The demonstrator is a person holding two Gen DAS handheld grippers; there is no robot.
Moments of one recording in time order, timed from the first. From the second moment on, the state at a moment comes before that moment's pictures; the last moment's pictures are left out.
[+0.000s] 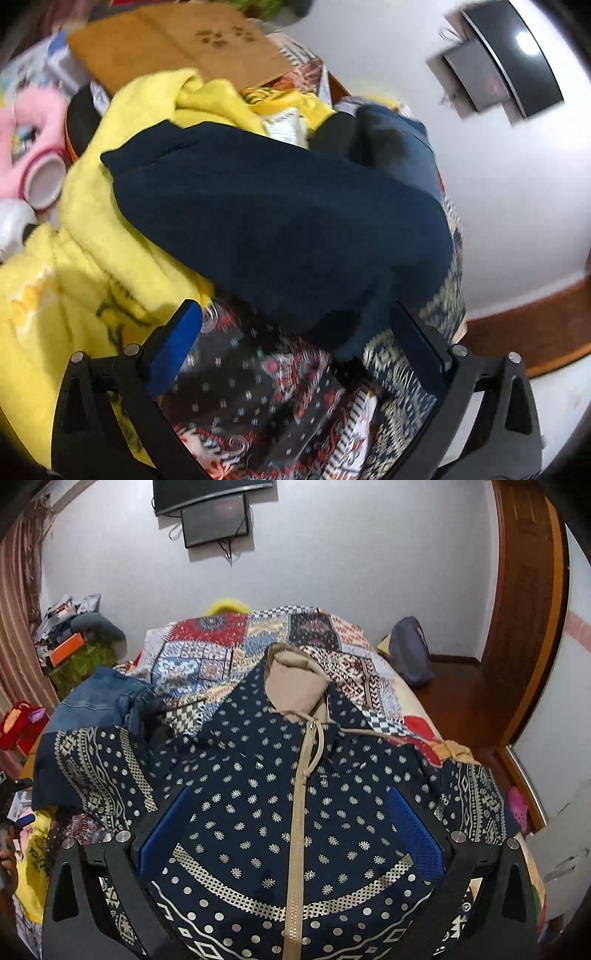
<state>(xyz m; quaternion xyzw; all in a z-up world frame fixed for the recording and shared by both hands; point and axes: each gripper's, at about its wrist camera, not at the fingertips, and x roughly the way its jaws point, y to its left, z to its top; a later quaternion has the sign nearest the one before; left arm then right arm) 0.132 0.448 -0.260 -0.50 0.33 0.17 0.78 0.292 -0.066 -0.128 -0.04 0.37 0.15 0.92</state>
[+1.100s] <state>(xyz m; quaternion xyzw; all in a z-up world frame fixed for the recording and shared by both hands) 0.149 0.380 -0.098 -0.27 0.29 0.20 0.90 0.277 -0.092 -0.120 -0.01 0.37 0.15 0.92</state>
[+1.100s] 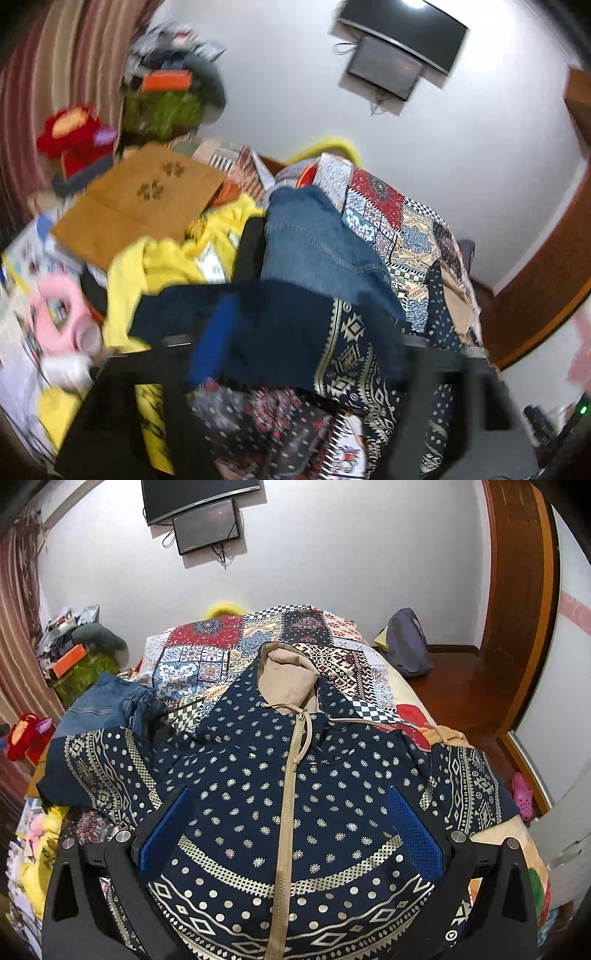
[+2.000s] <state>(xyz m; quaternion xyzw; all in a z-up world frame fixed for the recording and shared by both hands) 0.173 0.500 -0.234 -0.45 0.28 0.22 0.82 0.299 -0.061 -0.144 -0.08 0.40 0.12 0.90</state>
